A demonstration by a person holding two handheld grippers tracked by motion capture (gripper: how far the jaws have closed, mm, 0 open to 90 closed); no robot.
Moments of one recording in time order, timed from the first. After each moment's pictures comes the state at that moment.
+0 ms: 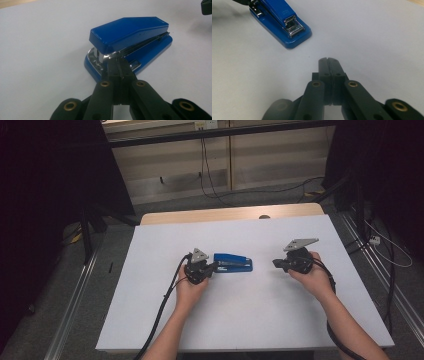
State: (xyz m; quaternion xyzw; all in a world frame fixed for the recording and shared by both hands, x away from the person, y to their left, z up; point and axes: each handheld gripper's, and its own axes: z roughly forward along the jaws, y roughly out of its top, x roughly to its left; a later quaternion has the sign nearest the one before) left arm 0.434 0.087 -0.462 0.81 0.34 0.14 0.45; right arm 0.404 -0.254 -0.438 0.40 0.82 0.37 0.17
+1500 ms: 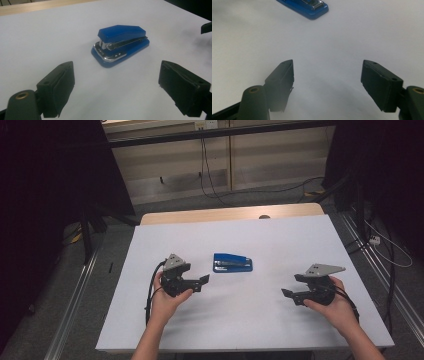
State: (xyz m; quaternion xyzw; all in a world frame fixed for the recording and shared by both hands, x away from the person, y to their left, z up) left arm 0.389 0.146 -0.421 0.79 0.36 0.12 0.48; right arm 0.319 -0.278 -0.447 0.41 0.80 0.40 0.17
